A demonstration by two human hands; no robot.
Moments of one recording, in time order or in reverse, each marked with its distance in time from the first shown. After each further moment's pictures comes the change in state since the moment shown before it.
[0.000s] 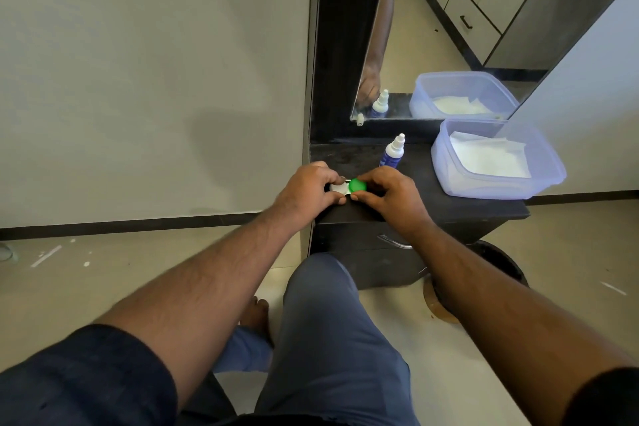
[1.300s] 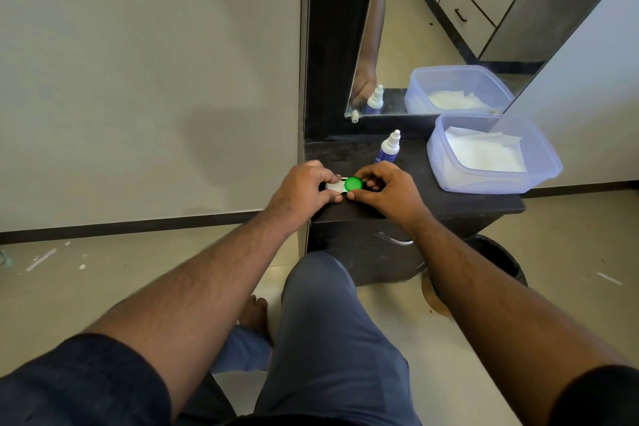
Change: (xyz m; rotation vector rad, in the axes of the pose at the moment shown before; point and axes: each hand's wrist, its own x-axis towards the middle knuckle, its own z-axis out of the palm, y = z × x) left_hand -0.001 -0.001 0.004 -0.032 0.028 -0.010; right_hand 0.003 0.005 -0.001 0.166 -0.043 0.179
